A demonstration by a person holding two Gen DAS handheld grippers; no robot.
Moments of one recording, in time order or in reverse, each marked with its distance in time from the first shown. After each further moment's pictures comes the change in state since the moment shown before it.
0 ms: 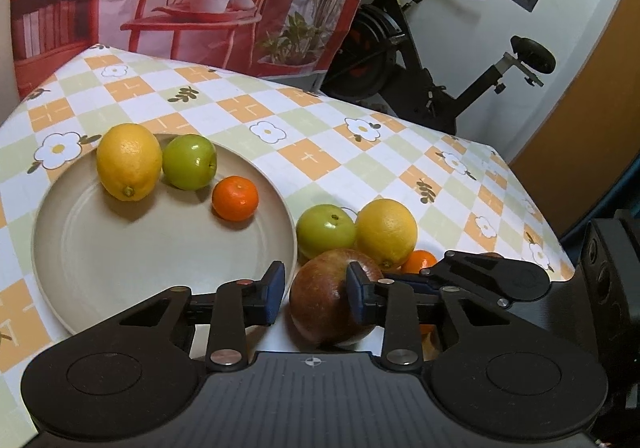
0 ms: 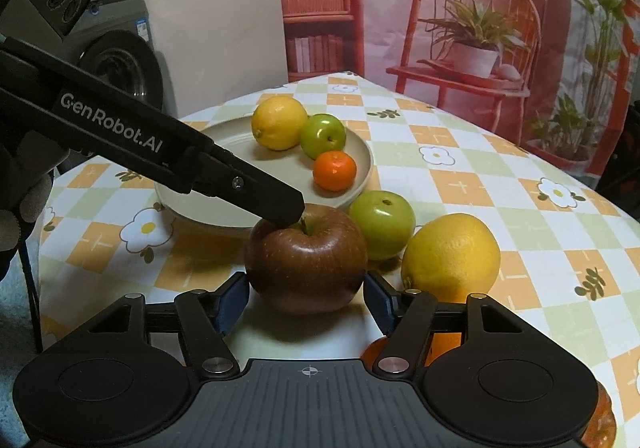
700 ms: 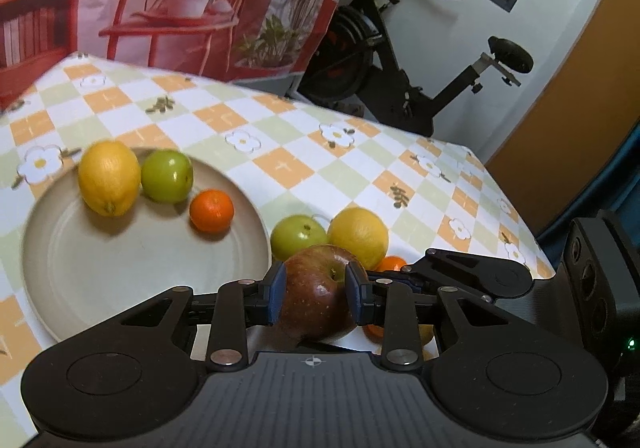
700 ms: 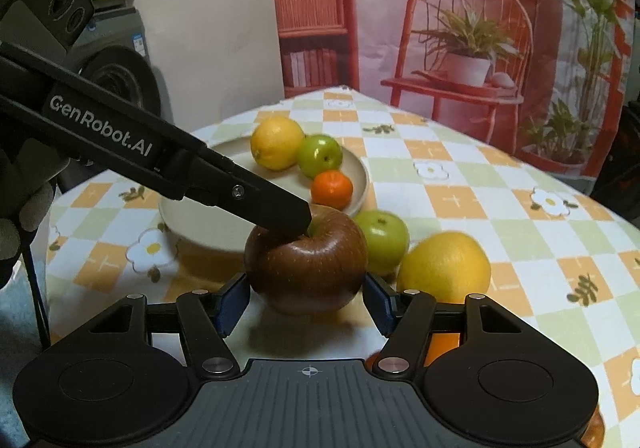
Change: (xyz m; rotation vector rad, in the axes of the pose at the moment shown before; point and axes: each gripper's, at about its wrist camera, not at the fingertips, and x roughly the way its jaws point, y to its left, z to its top) left arm -0.008 -0.005 0.007 0.027 -0.013 -0.060; right arm -0.012 0.000 0.011 0.021 -0.043 -0.003
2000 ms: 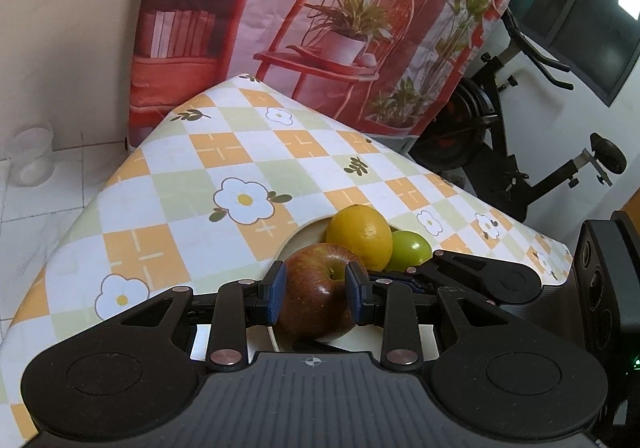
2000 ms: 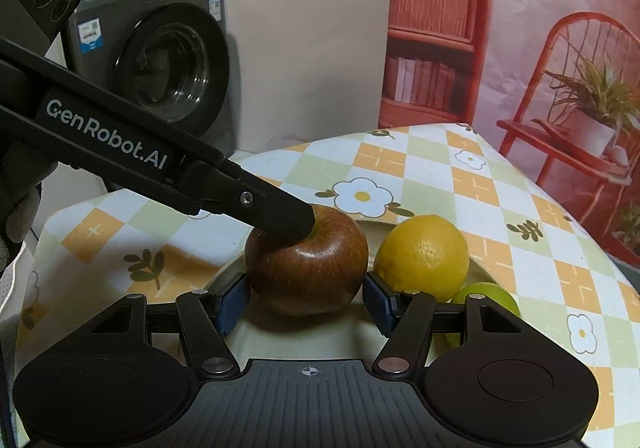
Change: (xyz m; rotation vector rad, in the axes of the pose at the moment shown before) left arm -0.041 0.133 0.022 -0.230 -0.132 0.227; right arm 0.149 0.073 0.098 -0.235 0.055 0.153
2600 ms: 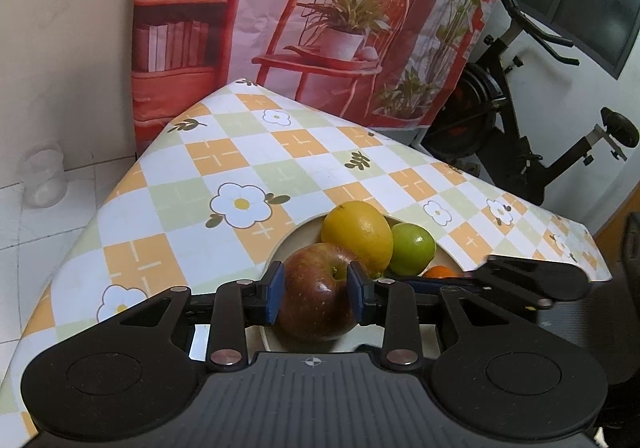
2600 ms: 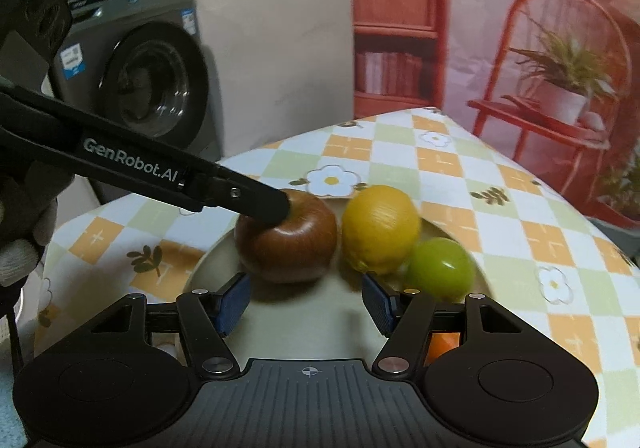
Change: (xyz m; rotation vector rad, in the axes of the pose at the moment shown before) left arm 0.002 -0.019 0.000 0.077 0.007 0.067; right arm -0.040 -0.018 -0.018 0.113 -0.009 -0.028
